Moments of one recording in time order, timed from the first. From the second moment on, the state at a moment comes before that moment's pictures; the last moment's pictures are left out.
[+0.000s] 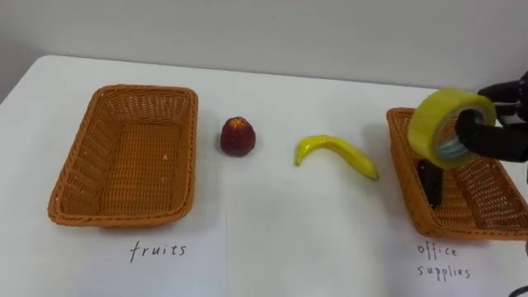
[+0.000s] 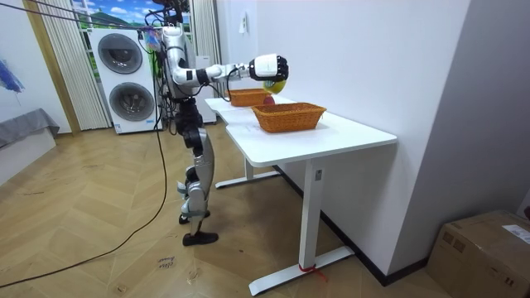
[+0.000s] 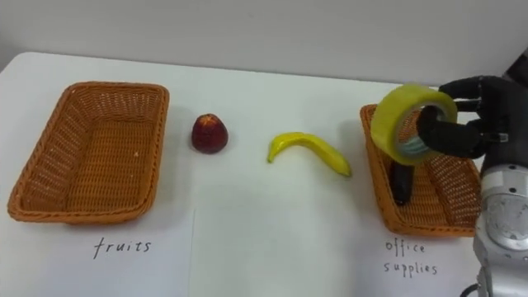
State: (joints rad) left arm 0.37 0.20 0.19 0.95 0.34 0.12 0.23; right arm 0.03 -0.42 -0.30 -0.04 0.00 0.14 -0.16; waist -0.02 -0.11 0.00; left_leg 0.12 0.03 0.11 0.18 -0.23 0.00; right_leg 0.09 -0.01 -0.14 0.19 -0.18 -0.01
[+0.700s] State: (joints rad) left arm 0.37 0.20 0.19 0.96 0.34 0.12 0.23; right arm 0.03 -0.44 -0.30 0.03 -0.01 0.14 -0.17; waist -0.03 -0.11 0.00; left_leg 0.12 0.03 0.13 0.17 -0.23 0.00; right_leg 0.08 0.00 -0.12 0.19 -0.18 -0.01
